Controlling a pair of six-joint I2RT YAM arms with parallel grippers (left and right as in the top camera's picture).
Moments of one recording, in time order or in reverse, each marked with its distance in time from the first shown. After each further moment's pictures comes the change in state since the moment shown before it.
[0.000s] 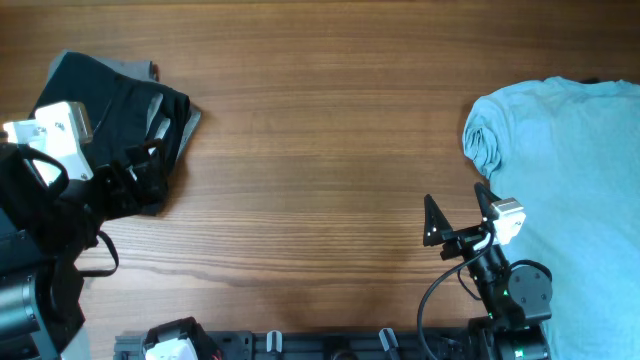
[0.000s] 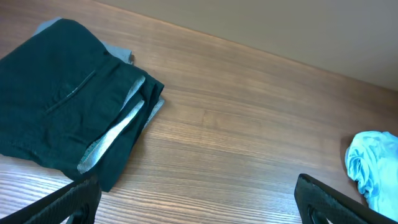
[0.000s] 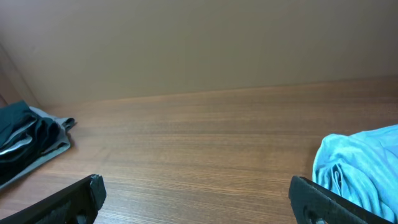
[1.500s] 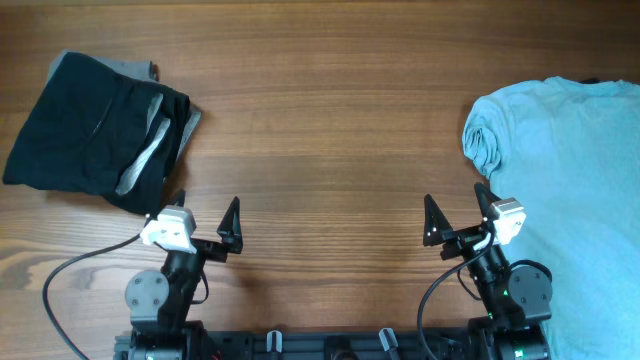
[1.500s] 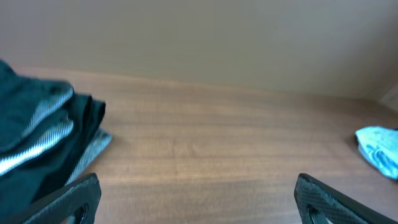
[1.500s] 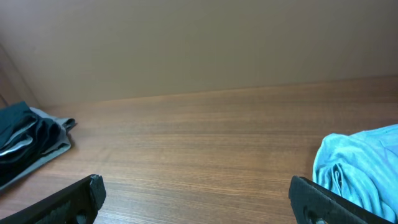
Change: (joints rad) left arm -0.262 -0.947 -1.452 1.089 -0.061 -0.084; right arm 0.000 0.000 0.000 0.001 0.000 0.003
